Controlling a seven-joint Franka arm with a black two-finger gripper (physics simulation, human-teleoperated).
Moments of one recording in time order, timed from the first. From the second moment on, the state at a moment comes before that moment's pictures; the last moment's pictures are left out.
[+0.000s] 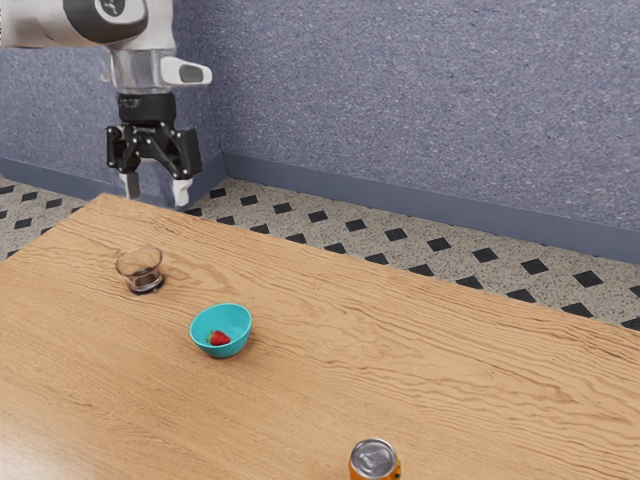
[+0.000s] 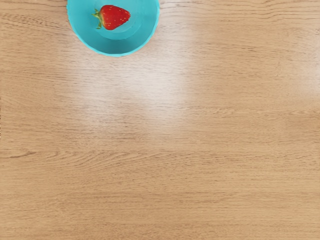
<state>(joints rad) -0.01 0.04 0.03 -1.51 -0.08 1.22 -0.02</state>
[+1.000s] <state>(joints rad) 0.03 0.14 -0.09 -1.92 0.08 1.73 1.07</state>
